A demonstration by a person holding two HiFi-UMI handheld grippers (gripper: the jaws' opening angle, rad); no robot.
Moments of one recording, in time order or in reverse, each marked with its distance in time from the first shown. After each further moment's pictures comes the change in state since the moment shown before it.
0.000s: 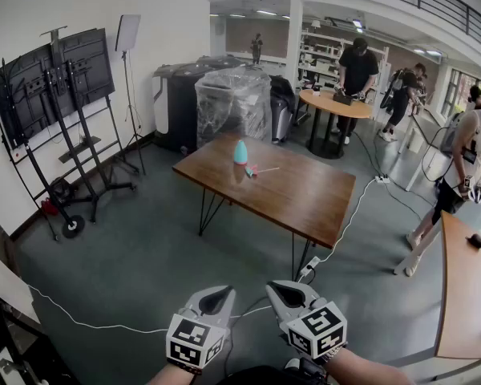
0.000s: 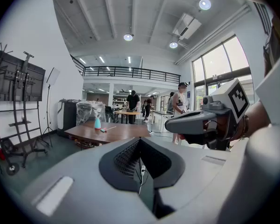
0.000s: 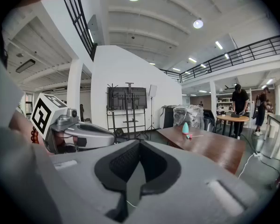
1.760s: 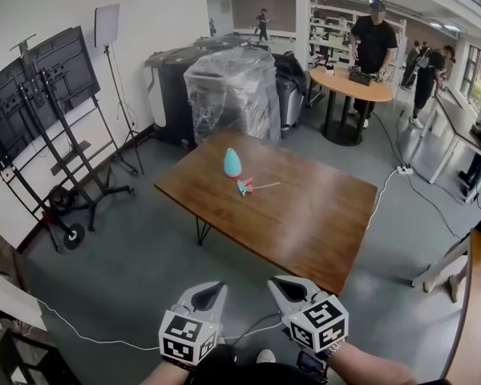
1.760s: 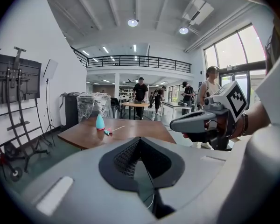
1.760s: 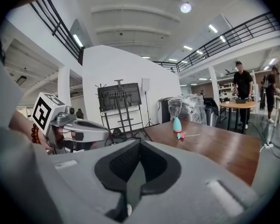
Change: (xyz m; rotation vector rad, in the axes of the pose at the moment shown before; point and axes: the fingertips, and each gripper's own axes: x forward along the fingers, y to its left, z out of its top) left arm 0.234 0.112 0.046 -0.010 0.126 0.093; right arm 0.152 -0.231 0.012 0.114 0.051 0.072
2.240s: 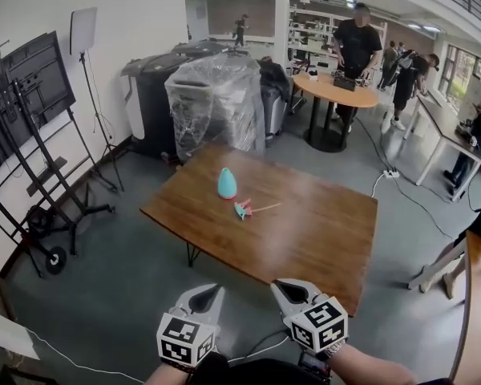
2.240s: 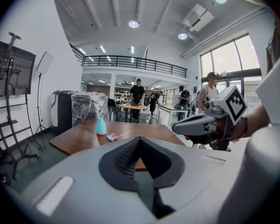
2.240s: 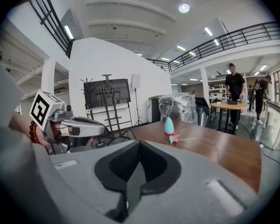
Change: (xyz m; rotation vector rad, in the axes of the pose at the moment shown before) left arm 0.069 0.102 0.016 -0.007 -0.030 -0.095; right arm 0.099 -0.049 0.016 0.010 0.034 -0.137
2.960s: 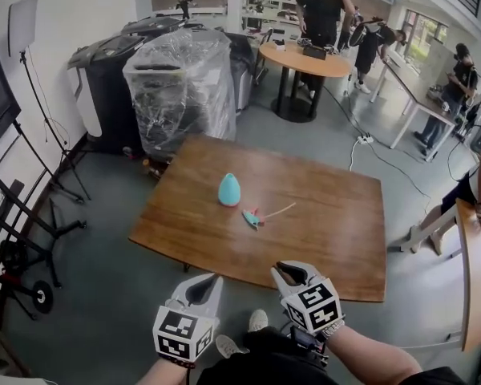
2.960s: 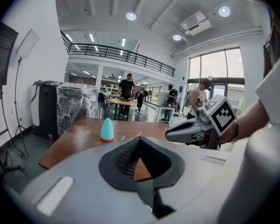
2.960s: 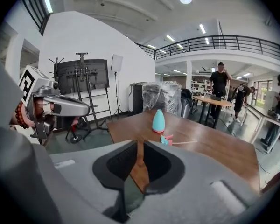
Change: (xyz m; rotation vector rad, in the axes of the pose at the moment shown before) left arm 0.071 0.175 0.027 0.011 0.069 -0.229; right arm 0.181 -0.033 0.017 0.023 0.174 -0.275
